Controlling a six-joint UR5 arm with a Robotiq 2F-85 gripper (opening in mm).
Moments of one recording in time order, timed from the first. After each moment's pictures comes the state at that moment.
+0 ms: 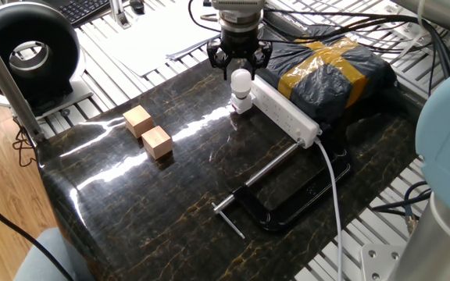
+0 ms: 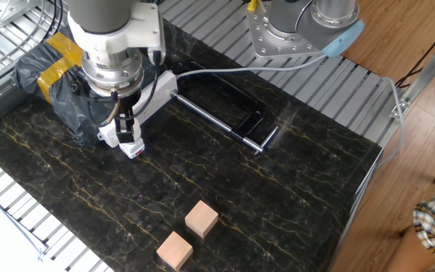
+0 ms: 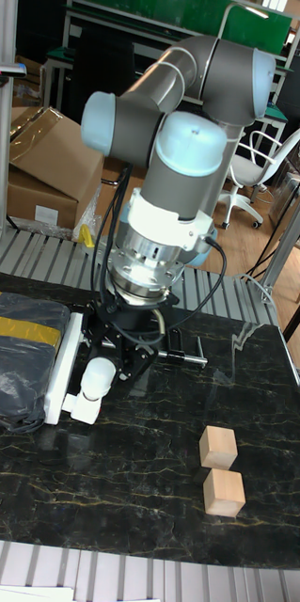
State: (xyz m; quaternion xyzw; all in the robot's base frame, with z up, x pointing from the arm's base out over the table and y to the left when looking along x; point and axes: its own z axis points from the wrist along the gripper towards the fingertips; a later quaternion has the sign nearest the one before) arm 0.582 -0.044 0.112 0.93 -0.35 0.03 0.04
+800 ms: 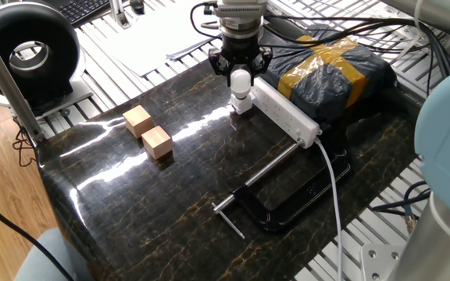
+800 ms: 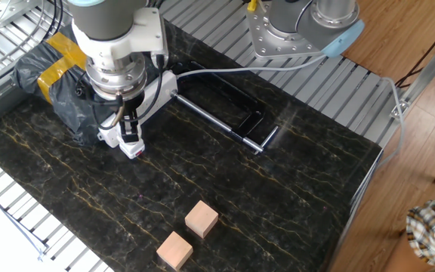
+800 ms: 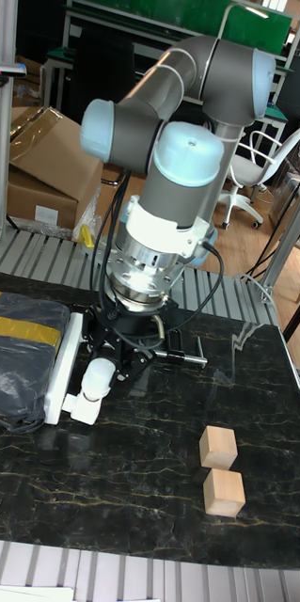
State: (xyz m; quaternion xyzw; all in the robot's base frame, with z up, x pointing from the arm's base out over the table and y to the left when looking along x) arm 0.578 -0.043 0.106 0.93 -0.36 0.02 0.04
